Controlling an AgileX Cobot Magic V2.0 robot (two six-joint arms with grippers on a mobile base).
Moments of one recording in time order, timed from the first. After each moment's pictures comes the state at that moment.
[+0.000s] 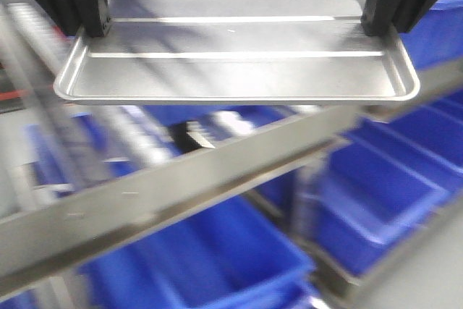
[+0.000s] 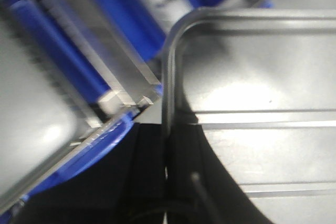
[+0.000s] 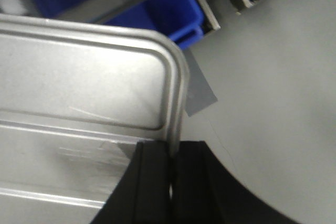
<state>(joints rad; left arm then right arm) -0.80 1.48 -1.35 0.30 1.09 -0.78 0.60 1.39 -1.23 -0.24 1.01 0.64</state>
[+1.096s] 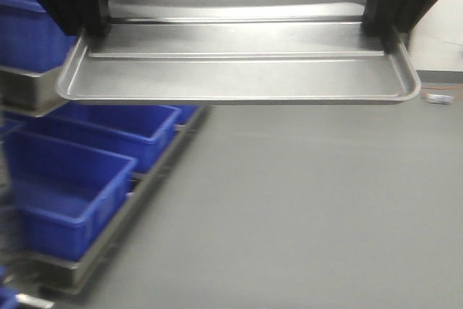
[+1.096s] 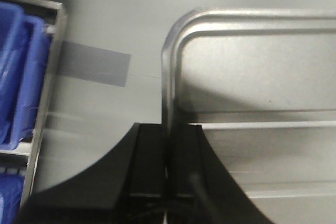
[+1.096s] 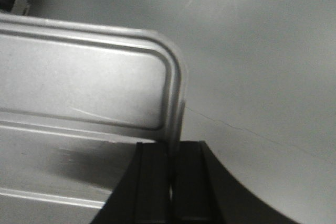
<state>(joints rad) -0.80 1.48 -1.35 0.30 1.09 -0.78 0.60 1.39 -1.23 -0.24 1.01 0.64</state>
